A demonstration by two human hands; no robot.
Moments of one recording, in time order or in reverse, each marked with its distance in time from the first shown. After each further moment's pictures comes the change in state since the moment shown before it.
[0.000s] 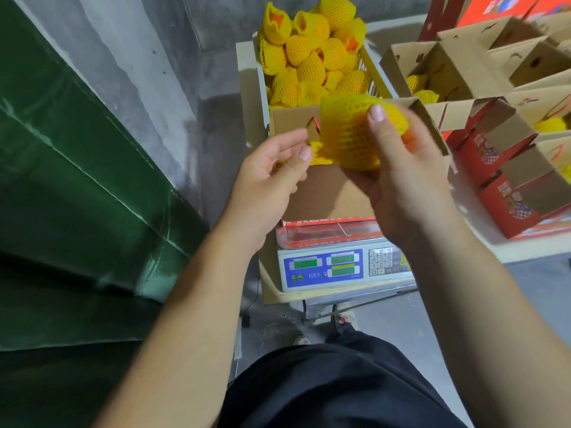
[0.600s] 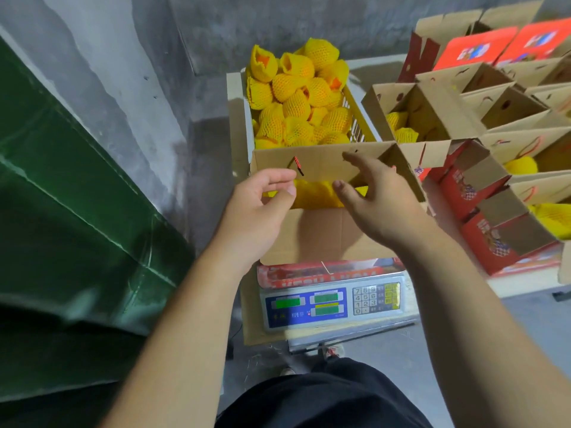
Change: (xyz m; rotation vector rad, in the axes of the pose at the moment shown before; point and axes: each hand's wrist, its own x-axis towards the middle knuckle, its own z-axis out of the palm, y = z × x) left_hand 0.036 0.007 0.014 0.188 0.034 -0.041; right_hand 0.067 -0.002 -0.040 -1.214 -0.209 -0.192
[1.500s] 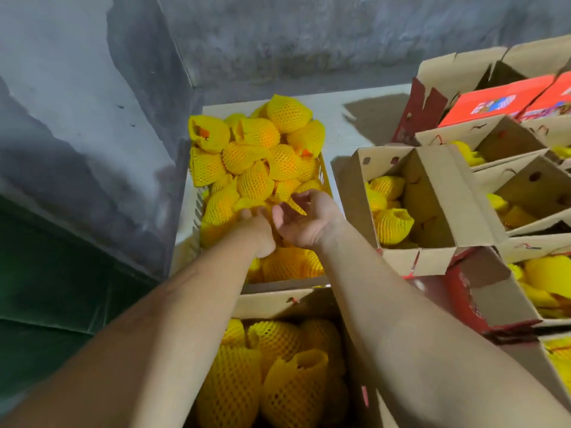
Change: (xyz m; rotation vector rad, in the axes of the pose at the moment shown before) left_hand 0.348 -0.044 0.128 1.109 -0.344 -0.472; right_hand 0.317 0.095 0.037 1.734 -0.207 1.208
